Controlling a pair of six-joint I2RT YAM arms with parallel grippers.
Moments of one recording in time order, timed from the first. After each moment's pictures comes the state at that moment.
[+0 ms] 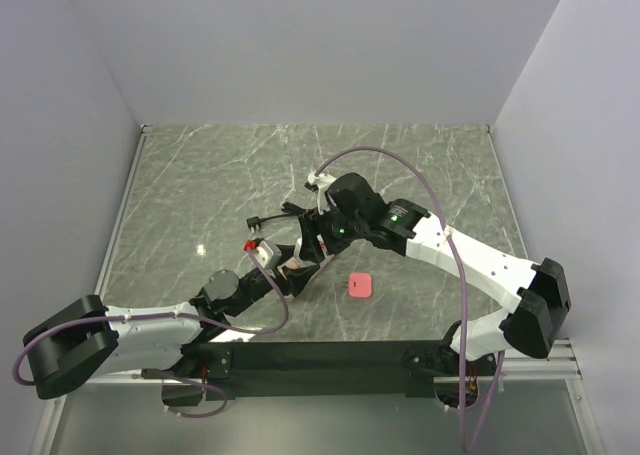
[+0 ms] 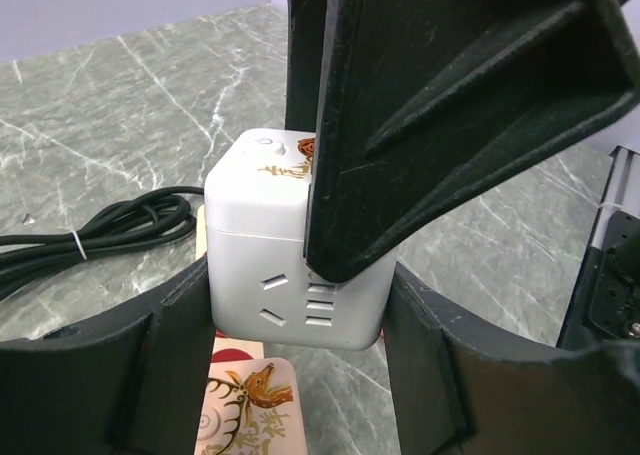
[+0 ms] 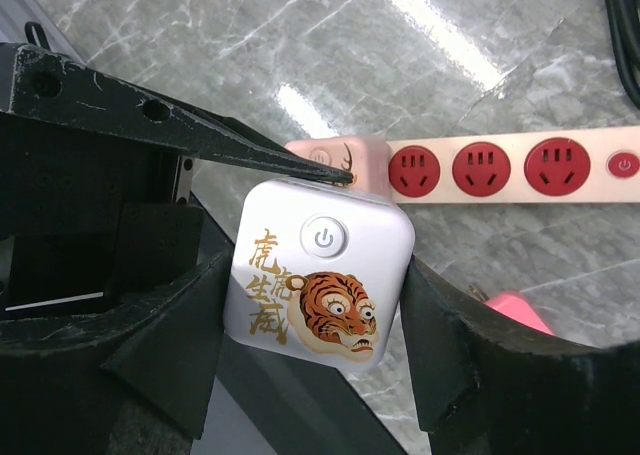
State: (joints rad) left arm -0.99 1.06 0.14 1.05 -0.07 -0.15; right arm 0.88 1.40 1.23 -0.60 -0.22 0.34
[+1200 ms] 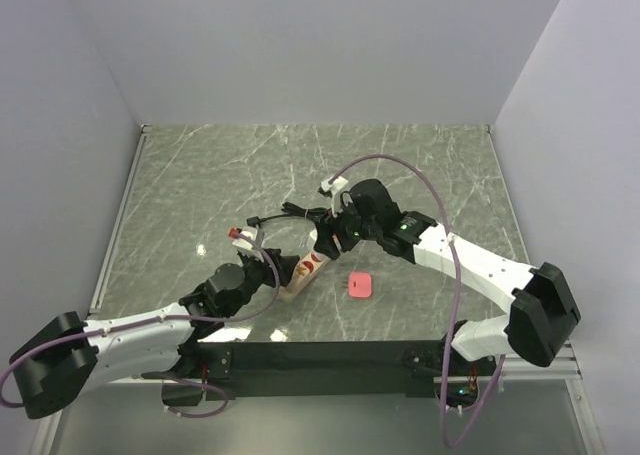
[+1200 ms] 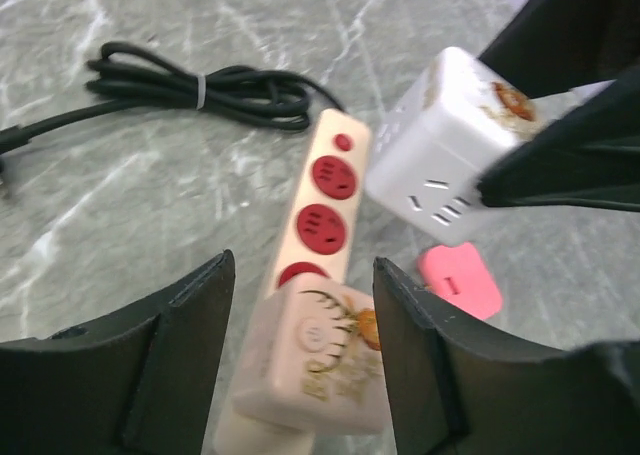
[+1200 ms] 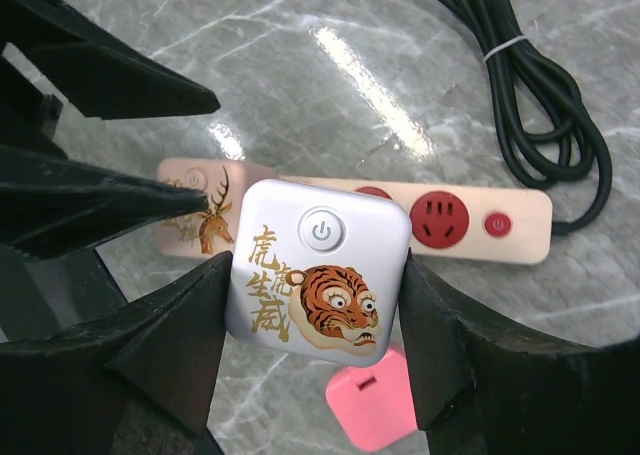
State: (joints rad) left arm -0.94 0.91 0.17 0.62 -0.34 -0.46; right arm 0.75 1.34 0.98 -0.29 -0.25 0.08
